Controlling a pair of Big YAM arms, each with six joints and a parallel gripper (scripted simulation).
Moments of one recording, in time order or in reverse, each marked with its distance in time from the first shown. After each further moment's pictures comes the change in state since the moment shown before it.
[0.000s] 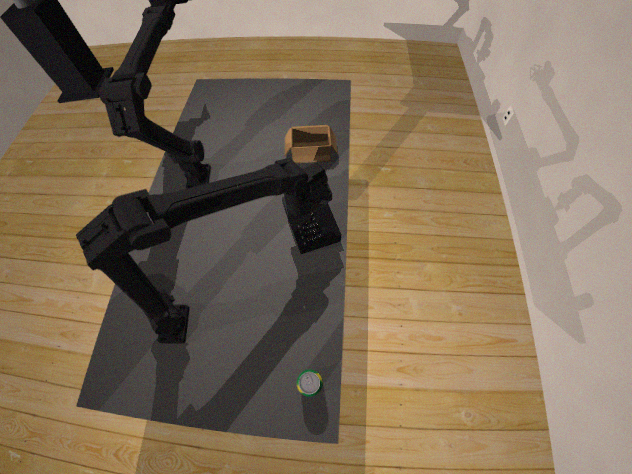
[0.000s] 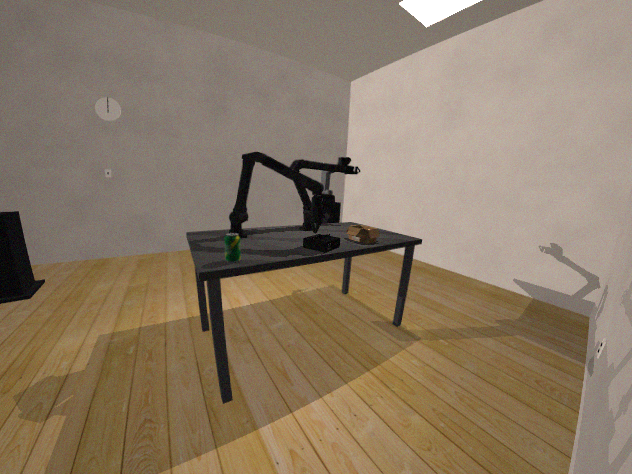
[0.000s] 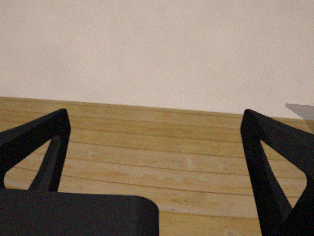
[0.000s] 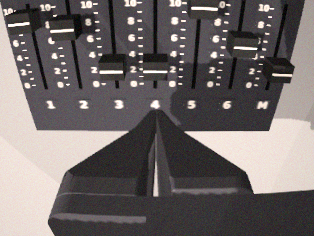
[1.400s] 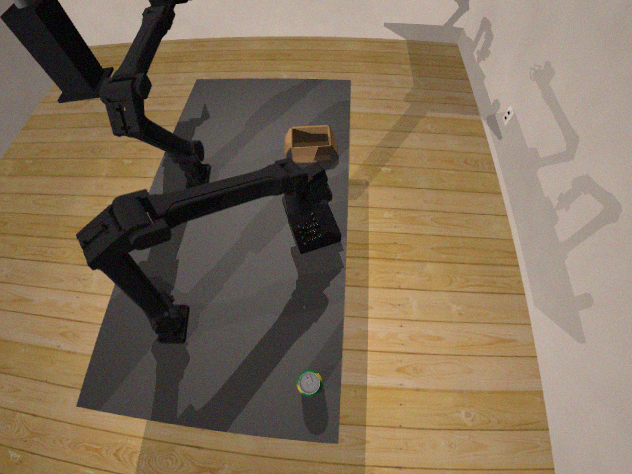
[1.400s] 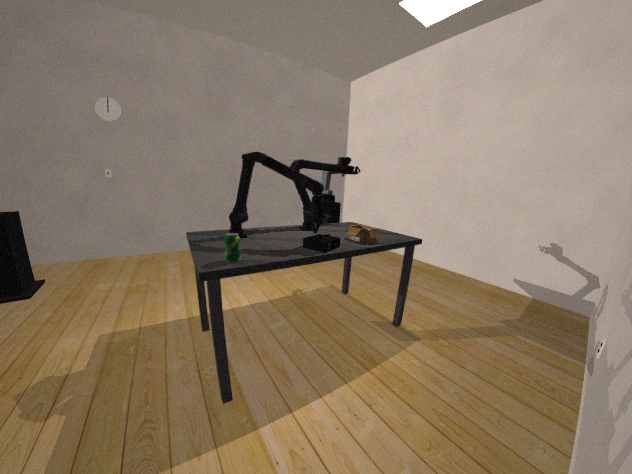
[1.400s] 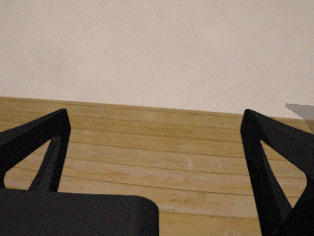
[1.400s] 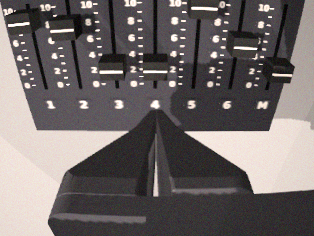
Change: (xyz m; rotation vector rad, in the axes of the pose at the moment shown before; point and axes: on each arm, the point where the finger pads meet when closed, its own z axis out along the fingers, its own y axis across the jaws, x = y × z) left arm 0.000 0.000 0.000 0.000 0.000 0.000; right arm 0.000 0.000 0.000 0.000 0.000 0.000
